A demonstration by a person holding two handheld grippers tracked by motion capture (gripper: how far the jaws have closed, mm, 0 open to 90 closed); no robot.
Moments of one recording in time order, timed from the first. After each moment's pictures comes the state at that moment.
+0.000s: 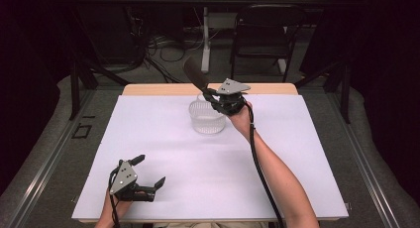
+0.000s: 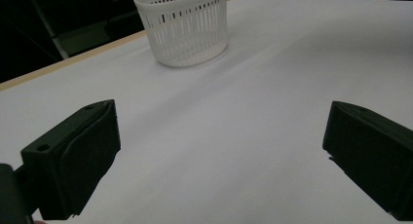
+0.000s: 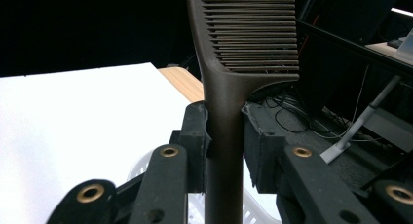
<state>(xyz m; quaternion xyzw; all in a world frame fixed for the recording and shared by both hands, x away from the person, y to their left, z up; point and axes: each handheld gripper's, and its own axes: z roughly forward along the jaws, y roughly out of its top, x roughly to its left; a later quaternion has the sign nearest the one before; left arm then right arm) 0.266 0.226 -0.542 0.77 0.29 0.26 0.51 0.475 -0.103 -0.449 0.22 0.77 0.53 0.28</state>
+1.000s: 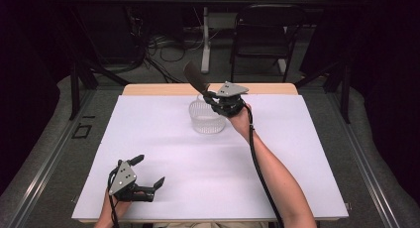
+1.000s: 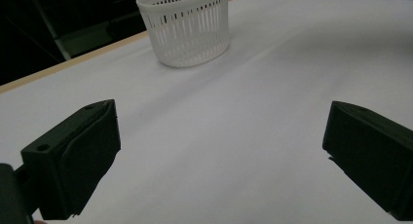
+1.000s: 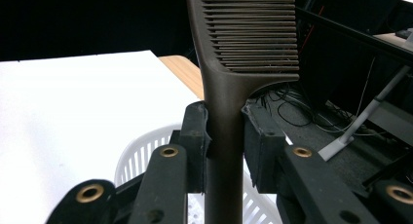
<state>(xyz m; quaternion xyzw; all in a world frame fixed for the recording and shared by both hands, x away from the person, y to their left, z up) 0.265 0.228 -0.542 0.77 0.29 0.26 0.51 0.483 -0.103 -0.466 0.22 0.78 0.52 0.28</state>
